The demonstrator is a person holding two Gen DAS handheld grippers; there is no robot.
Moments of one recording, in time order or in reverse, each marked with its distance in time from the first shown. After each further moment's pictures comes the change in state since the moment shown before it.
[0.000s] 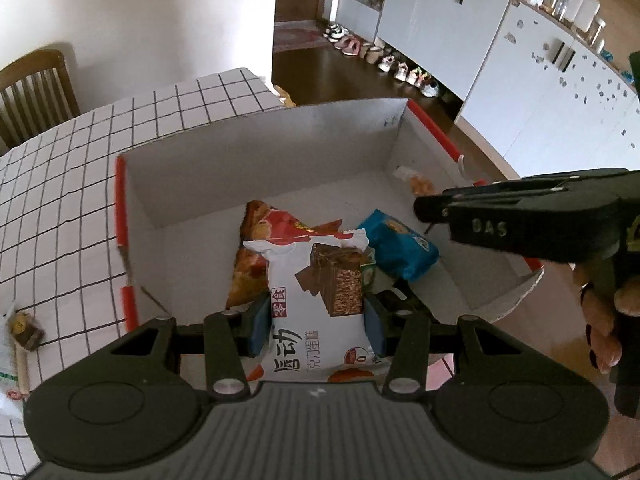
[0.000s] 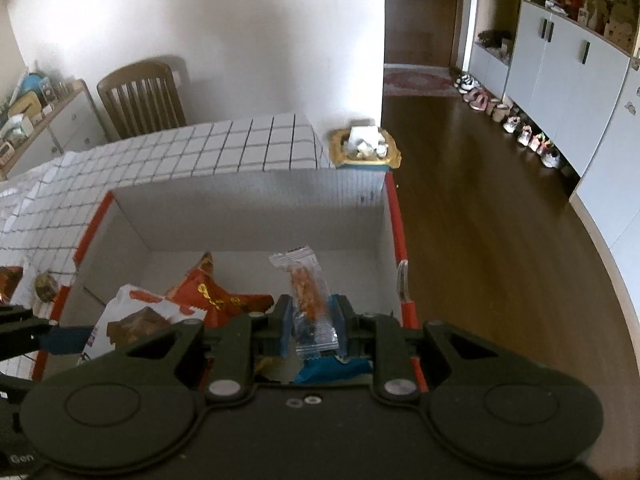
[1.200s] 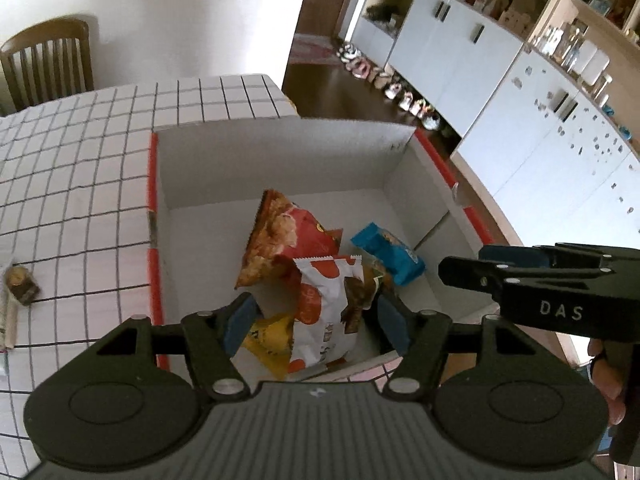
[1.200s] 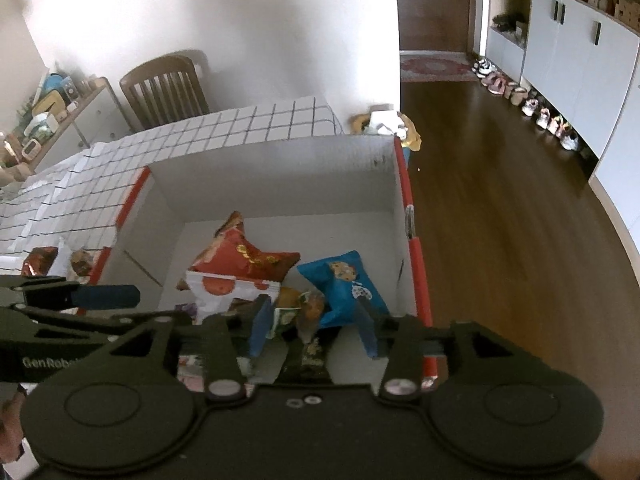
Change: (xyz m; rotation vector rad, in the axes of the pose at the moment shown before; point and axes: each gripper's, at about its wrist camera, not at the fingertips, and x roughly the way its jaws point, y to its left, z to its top) left arm -0.033 0.024 -0.018 -0.144 -0.068 -0.067; right arm -0.038 -0.010 -0.023 0.018 0.022 0.095
